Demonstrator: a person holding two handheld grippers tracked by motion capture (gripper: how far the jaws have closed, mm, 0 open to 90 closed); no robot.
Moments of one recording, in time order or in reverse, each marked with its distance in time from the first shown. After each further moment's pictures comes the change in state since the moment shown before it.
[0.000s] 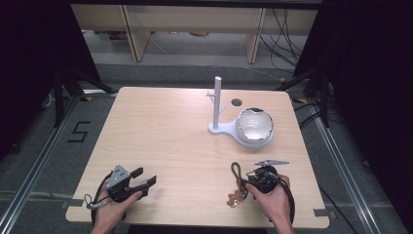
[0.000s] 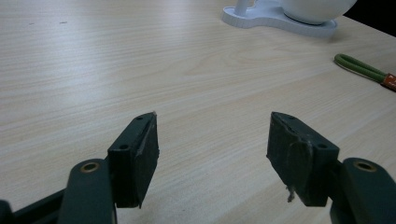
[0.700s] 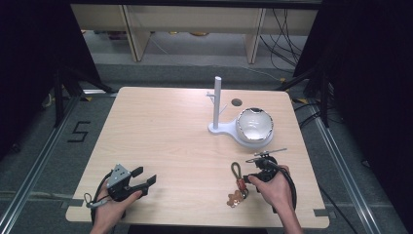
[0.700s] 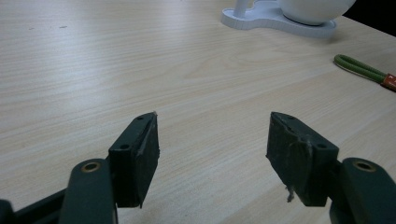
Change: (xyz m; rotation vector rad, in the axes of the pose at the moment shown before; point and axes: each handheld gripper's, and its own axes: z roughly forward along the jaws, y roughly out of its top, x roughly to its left) left arm 0.001 0.002 0.000 0.002 -0.006 0.013; right arm -0.009 0.028 0.001 0.144 -0.023 0.029
